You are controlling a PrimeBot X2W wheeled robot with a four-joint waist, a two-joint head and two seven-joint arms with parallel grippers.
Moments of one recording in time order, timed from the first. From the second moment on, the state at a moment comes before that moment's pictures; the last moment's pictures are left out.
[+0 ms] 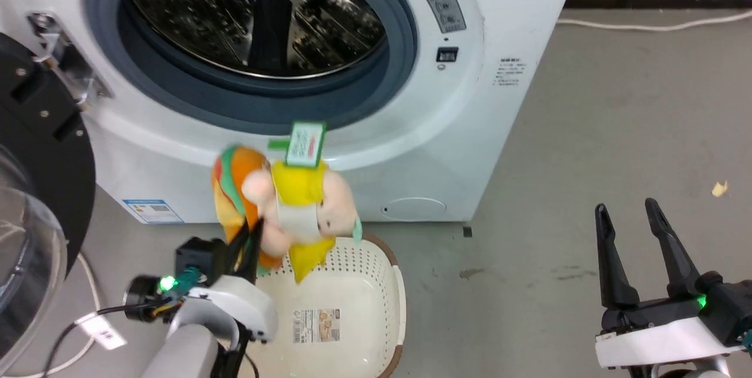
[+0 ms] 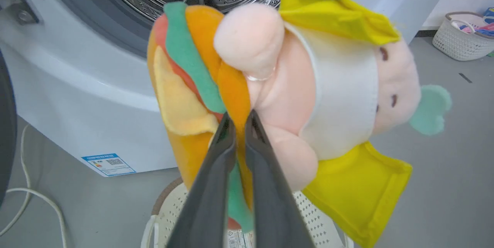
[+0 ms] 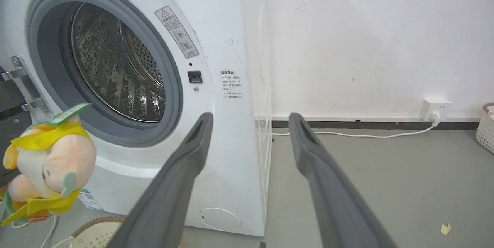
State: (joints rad) left arm -0.36 0.24 -0.34 0.57 -0.35 0.00 -0.26; right arm -0.02 -0.05 -0.04 -0.04 0.15 0.13 -0.26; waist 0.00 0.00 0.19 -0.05
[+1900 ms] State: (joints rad) left arm -1.53 0.48 -0.30 1.00 -0.17 -0.11 0.13; right arm -0.21 -0.05 0.01 -0.10 0.29 0.13 -0.26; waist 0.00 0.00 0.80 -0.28
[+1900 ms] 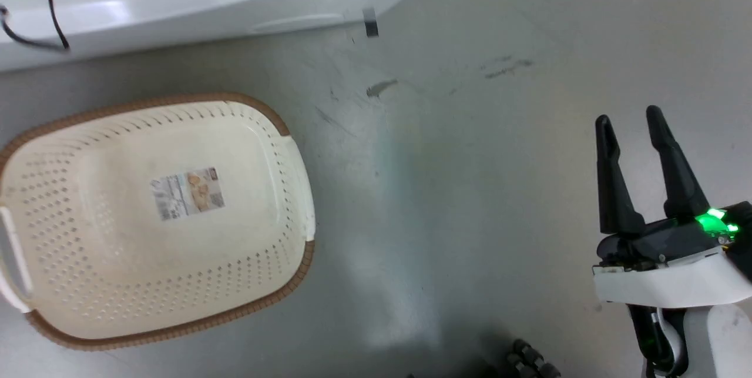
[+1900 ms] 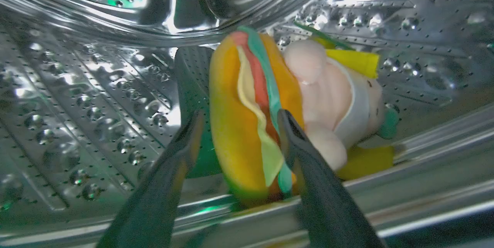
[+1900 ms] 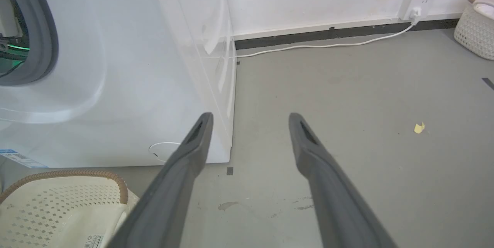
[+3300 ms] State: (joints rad) left arm -0.09 0.20 -0.22 0.19 -0.30 0.07 -0.26; right arm 0.03 -0.05 -0.02 -0.02 0.14 0.13 -0.26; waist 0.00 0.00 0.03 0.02
